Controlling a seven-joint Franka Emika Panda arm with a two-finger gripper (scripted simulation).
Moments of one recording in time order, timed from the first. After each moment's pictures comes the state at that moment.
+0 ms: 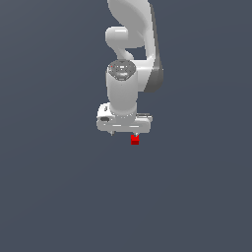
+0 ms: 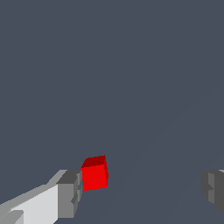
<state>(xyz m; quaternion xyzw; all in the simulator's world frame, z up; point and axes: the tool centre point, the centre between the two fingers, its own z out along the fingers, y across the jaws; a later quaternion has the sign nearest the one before) -0.006 -0.008 0.164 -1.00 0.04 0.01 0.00</state>
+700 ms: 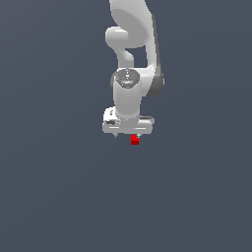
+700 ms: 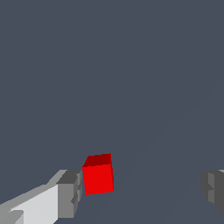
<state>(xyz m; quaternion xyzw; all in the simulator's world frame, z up) -0.020 0.006 0.132 -1.00 0.02 0.00 0.00</state>
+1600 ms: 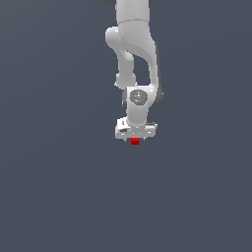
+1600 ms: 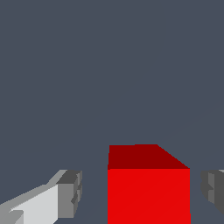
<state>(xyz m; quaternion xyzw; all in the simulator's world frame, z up) -0.068 0.046 0.027 -1.00 -0.04 0.00 0.00</state>
